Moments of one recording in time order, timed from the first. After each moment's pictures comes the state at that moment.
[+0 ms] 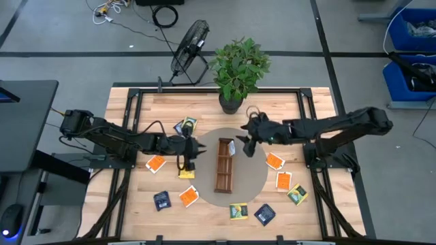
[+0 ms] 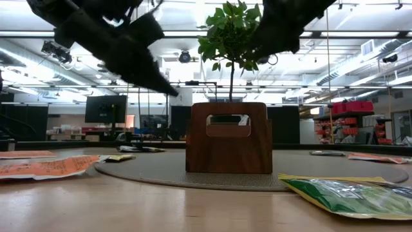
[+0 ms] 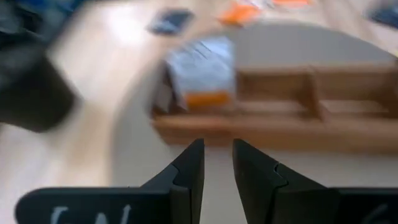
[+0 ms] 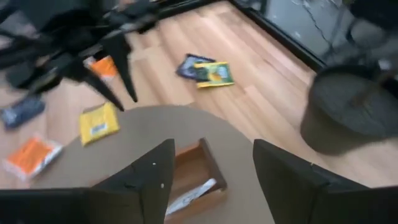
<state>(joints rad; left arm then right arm) -0.12 1.39 0.60 0.24 -0.24 0.04 0.10 1.27 0.94 -0.30 0.40 0.33</state>
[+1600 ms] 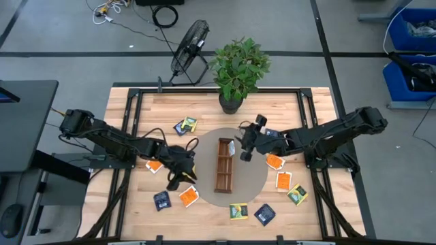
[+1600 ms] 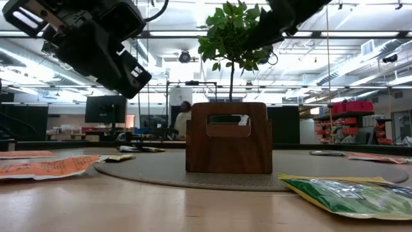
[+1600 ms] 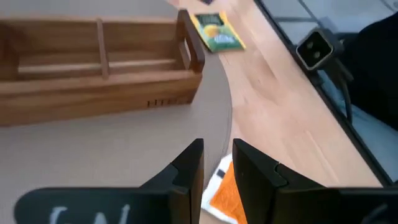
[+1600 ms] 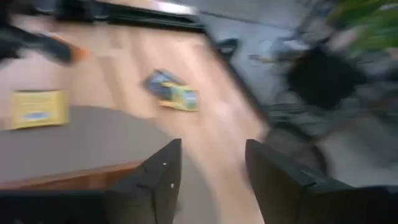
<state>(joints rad) -0.22 1.39 0.60 0.16 0.28 -0.10 0.22 1.35 0.94 -0.20 0.64 0.05</state>
